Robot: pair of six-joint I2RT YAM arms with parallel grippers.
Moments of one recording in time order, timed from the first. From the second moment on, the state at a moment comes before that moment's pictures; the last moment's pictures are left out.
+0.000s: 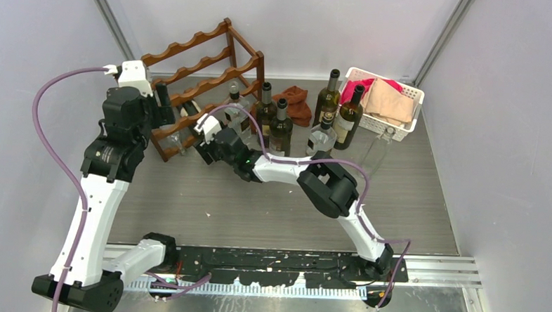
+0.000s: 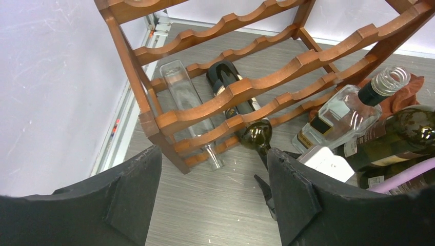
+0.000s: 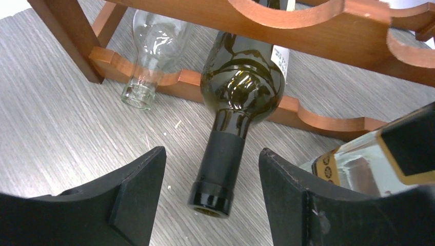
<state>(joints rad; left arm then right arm) -0.18 0.99 1.34 -0.65 -0.36 -0.11 1.00 2.23 1.59 0.38 0.15 -0.08</state>
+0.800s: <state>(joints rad) -0.08 1.02 1.30 -0.62 -0.34 -0.20 1.00 2.33 1.65 0.37 0.28 -0.05</state>
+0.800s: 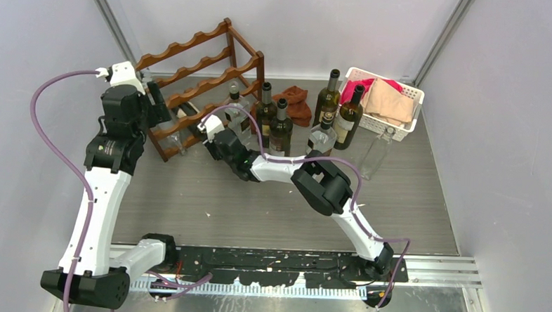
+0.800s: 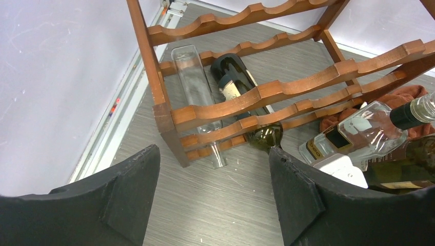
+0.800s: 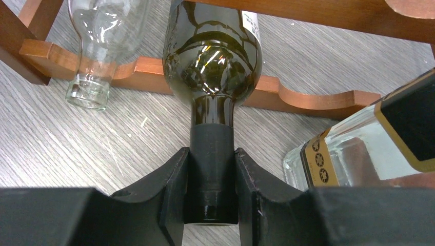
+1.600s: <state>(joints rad) -0.02 1.03 1.29 -0.64 -0.29 -0.29 1.02 2.39 1.69 0.44 0.38 0.07</state>
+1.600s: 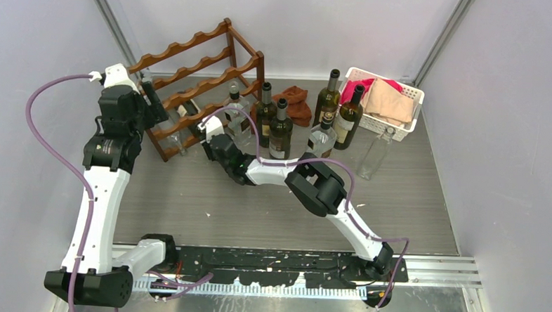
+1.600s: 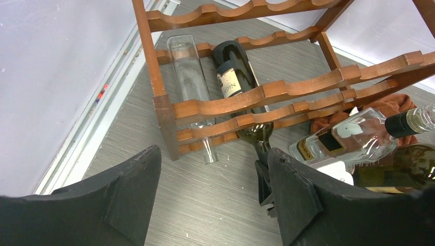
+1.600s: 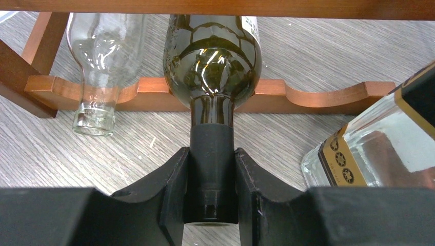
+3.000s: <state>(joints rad) -0.02 1.03 1.26 -0.66 -0.24 -0.32 1.01 2.49 1.78 0.49 0.39 0.16</state>
